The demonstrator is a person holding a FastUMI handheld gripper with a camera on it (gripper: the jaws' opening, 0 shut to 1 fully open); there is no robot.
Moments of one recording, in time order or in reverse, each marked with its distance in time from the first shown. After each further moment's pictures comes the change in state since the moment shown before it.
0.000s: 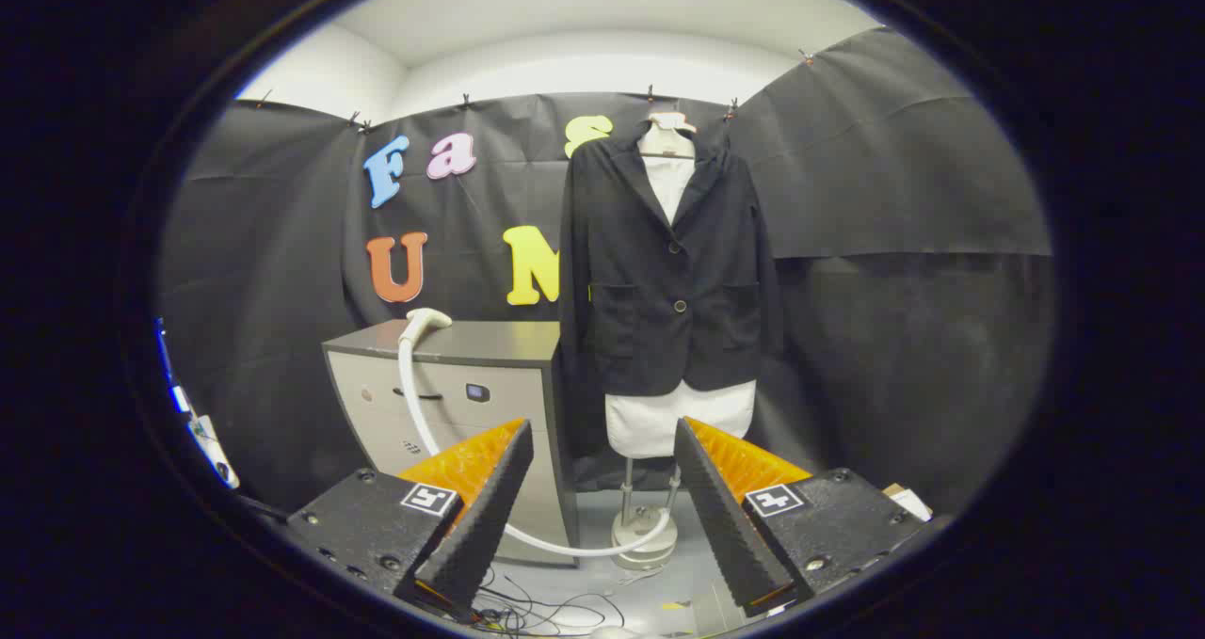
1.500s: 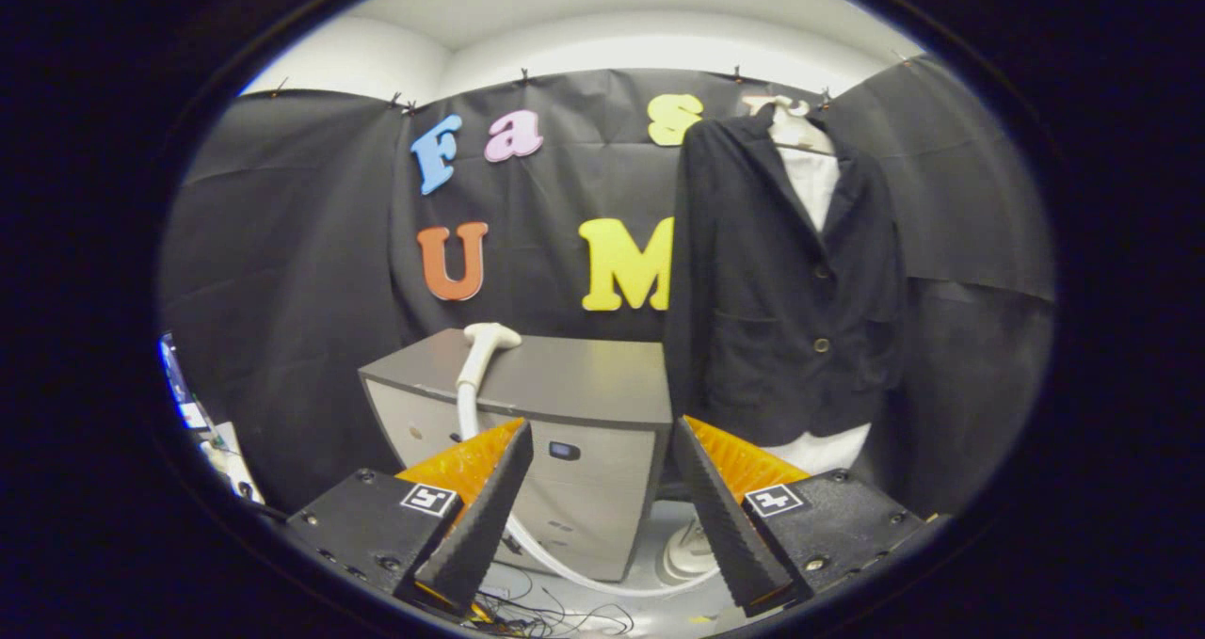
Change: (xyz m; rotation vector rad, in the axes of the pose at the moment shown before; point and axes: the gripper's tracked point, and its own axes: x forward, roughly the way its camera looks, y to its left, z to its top) arm 0.145 0.168 0.080 -0.084 0.080 0.221
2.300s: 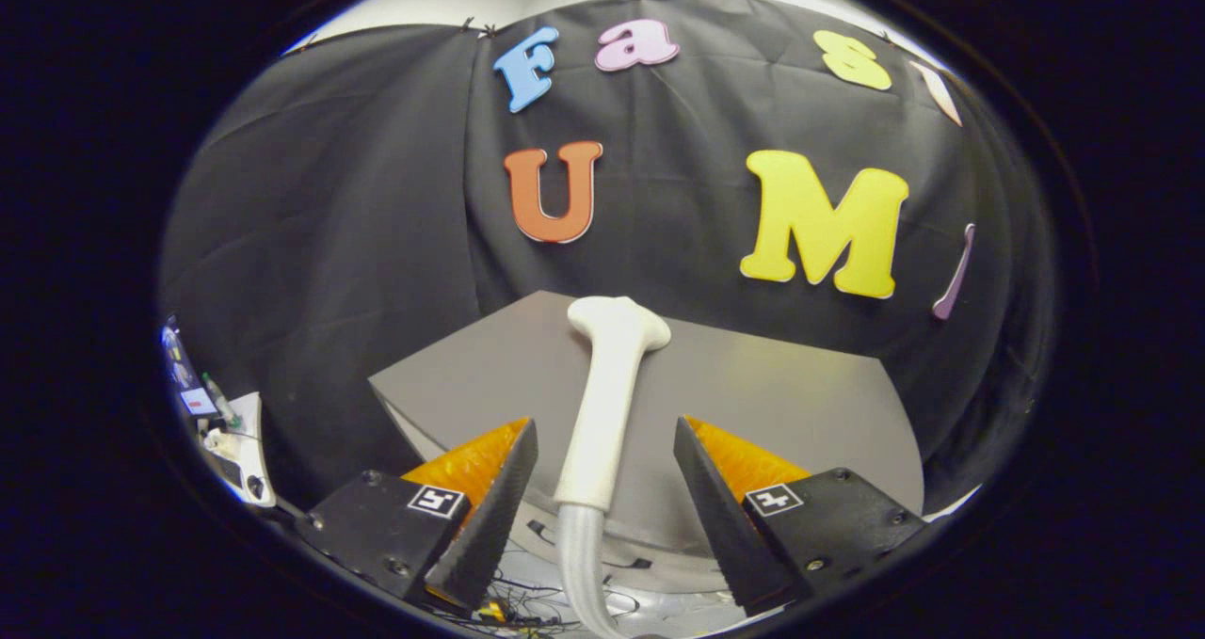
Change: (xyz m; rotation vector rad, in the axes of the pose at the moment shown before) arm 0.253 0.165 0.006 -0.132 0.240 0.258
